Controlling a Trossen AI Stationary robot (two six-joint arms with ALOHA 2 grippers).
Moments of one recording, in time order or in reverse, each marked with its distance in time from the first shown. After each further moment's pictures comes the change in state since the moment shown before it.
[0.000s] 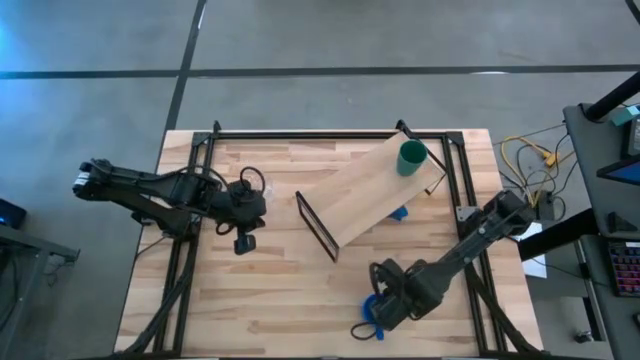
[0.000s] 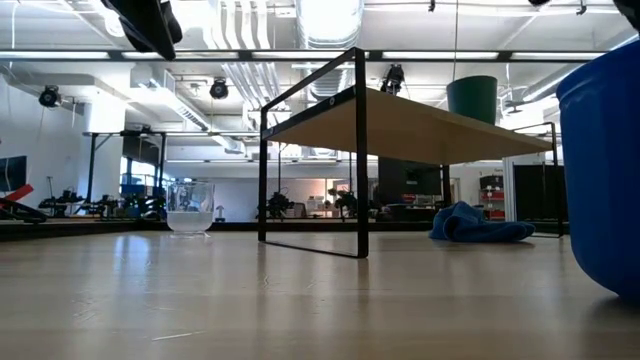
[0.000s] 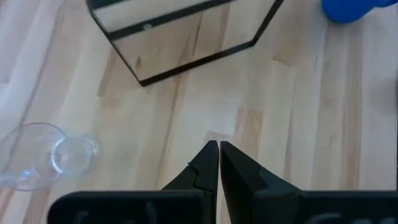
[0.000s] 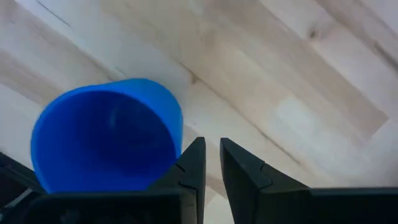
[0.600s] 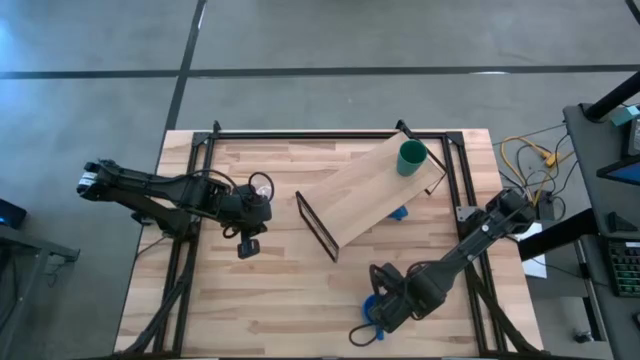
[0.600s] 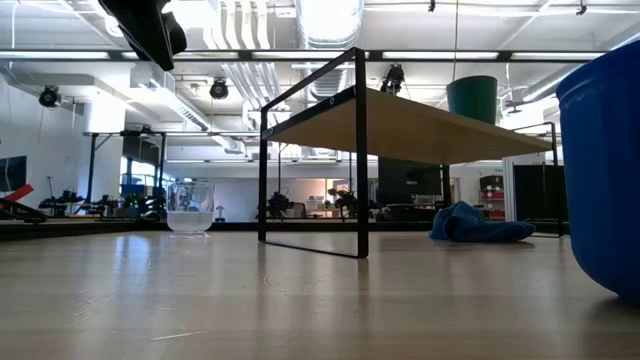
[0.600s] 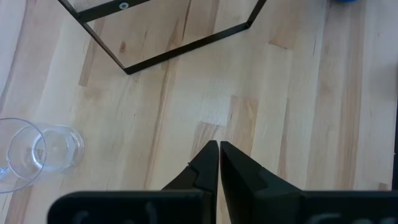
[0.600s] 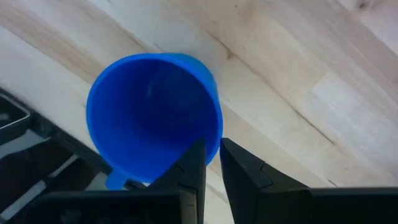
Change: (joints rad) left arm 0.000 0.057 0.001 0.000 0.043 0.000; right arm -0.002 -0.016 0.010 0.080 -0.075 0.009
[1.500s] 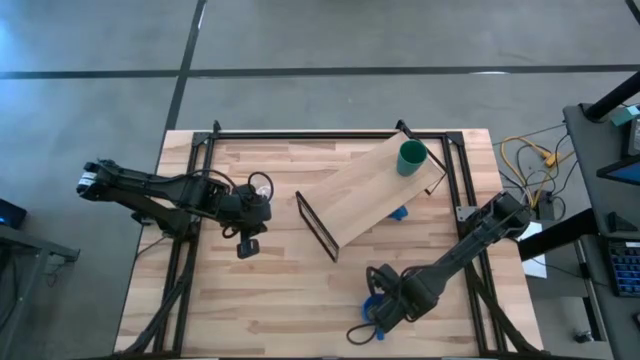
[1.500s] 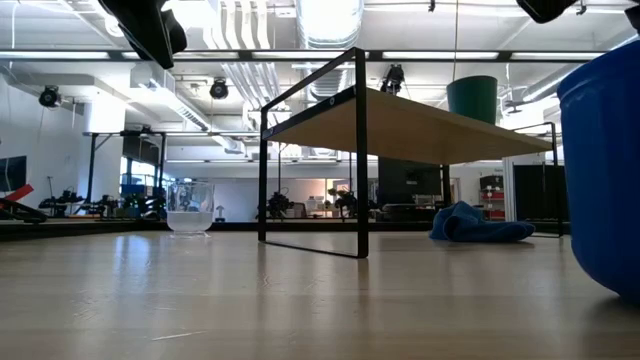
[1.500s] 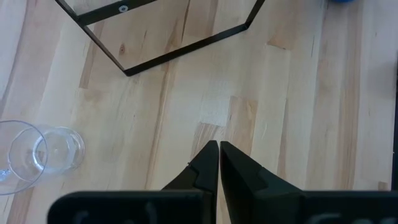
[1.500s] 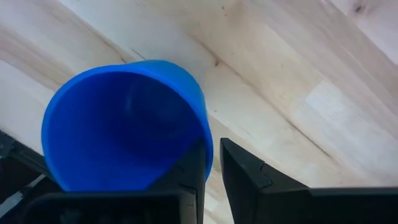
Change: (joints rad) left arm 0.000 -0.005 0.001 0.000 0.001 0.010; right arm -0.005 0.042 -0.037 0.019 0.008 -0.011
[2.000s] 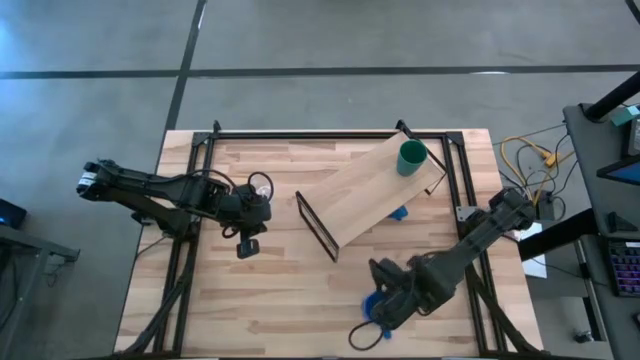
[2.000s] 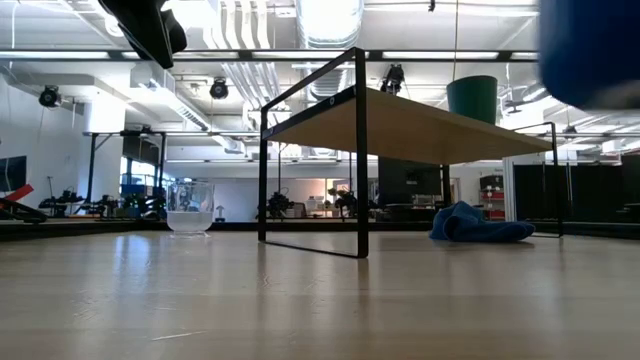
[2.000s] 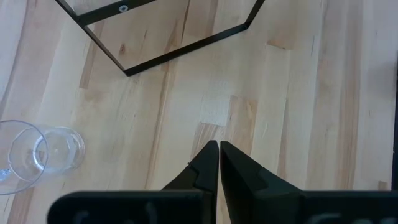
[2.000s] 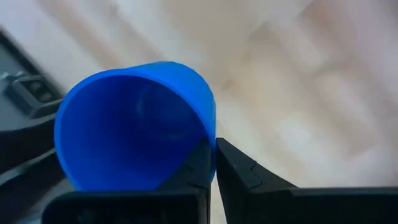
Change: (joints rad) left arm 0.000 -0.001 0.000 -0.001 0.000 0.001; right arm -0.011 -0.056 0.244 -0.212 0.063 -0.197
